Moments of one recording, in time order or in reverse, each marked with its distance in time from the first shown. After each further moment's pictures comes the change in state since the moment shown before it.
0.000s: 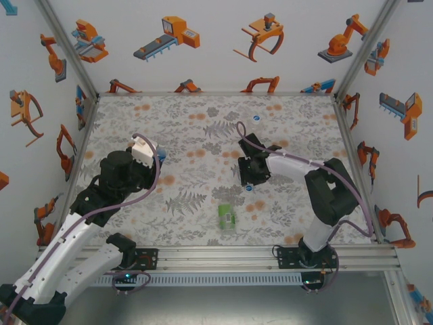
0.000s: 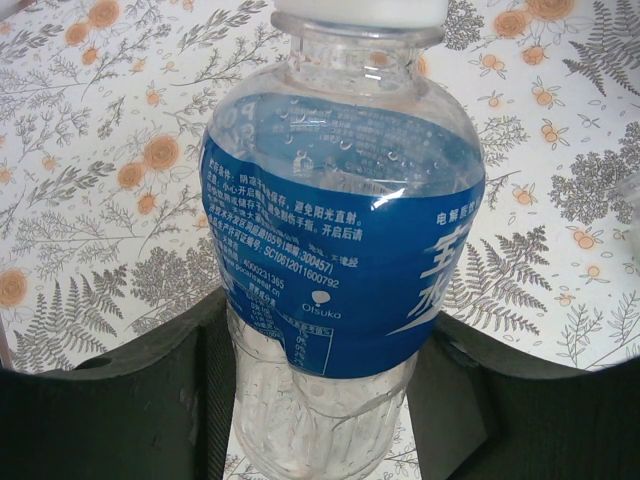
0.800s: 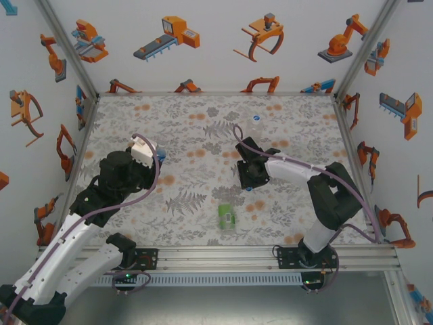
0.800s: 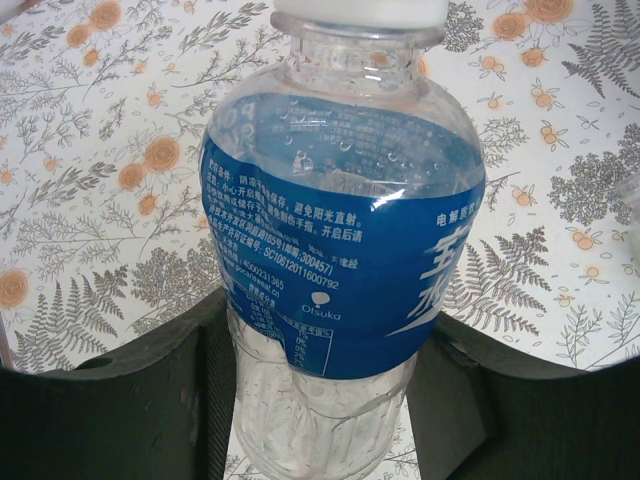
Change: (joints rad) left arm 0.000 -0.005 0.000 0.000 0.000 0.000; right arm 0.049 -0.042 -0.025 -0.021 0.027 0.006
